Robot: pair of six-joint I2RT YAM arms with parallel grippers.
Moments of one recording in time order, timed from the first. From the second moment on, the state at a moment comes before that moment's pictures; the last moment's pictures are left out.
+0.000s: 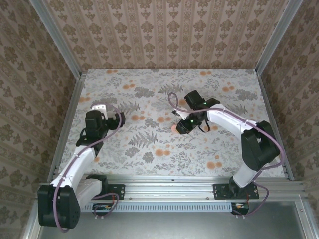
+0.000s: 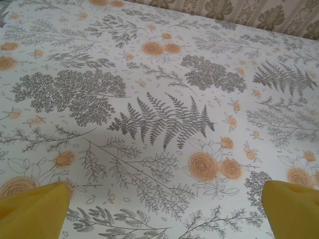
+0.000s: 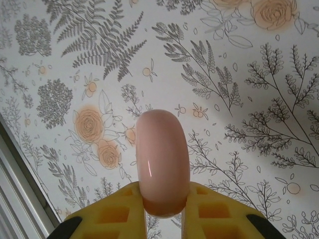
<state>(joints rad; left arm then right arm) -0.16 0.97 0.51 -0.04 0.04 -0.22 0.47 1.67 1.21 -0.79 -0.43 -0.20</state>
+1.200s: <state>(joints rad) -0.12 0.94 0.48 -0.03 -0.08 -0.11 0.32 1.93 1.29 -0.88 -0.45 -0.14</state>
